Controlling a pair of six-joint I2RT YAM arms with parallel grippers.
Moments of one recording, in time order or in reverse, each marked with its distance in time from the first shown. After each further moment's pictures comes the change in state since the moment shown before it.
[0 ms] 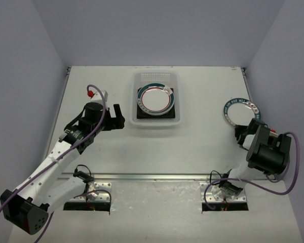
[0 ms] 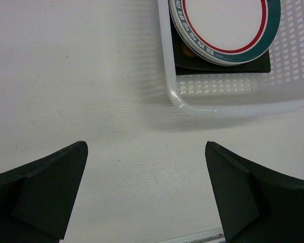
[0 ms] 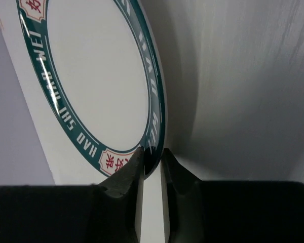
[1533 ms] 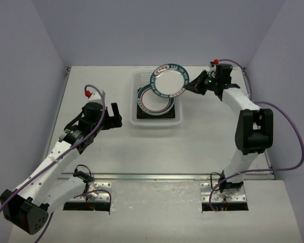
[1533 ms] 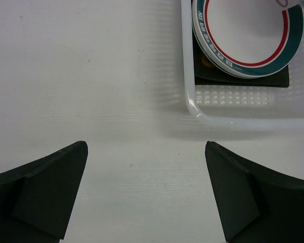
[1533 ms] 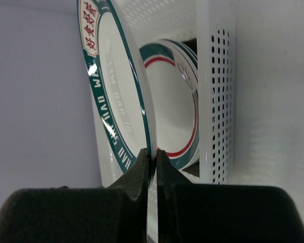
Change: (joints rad) left arm 0.007 0.001 0.000 -0.002 -0.090 -0.010; right arm 0.542 0.224 0.908 -0.555 -0.624 -0.430
